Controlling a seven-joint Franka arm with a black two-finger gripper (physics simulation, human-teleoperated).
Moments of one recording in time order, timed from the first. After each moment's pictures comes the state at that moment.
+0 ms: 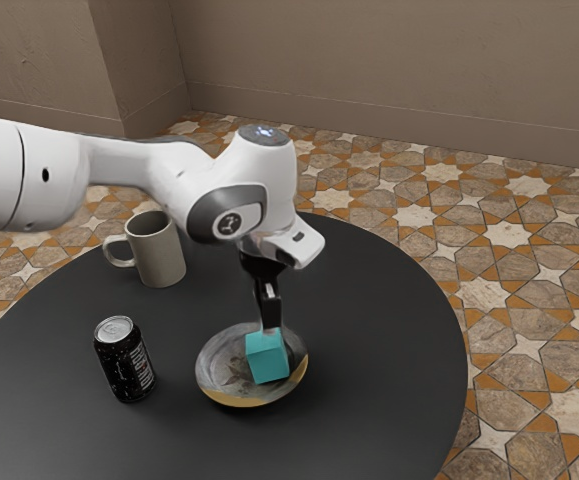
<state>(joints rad) -0.05 0.23 -0.28 -1.93 0.21 2.07 0.43</state>
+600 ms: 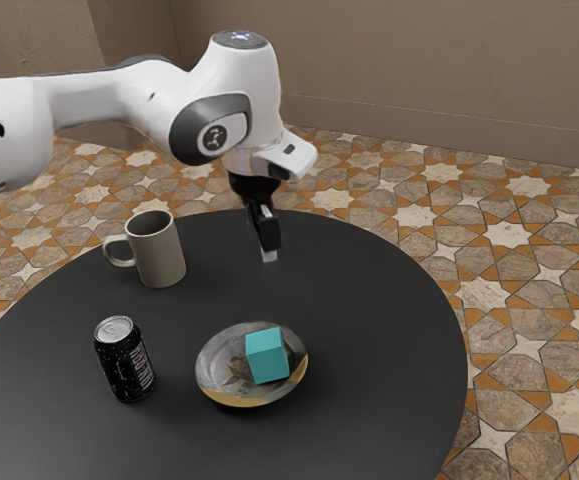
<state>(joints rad) -0.03 0.18 -0.26 -1.72 0.18 1.92 0.41</state>
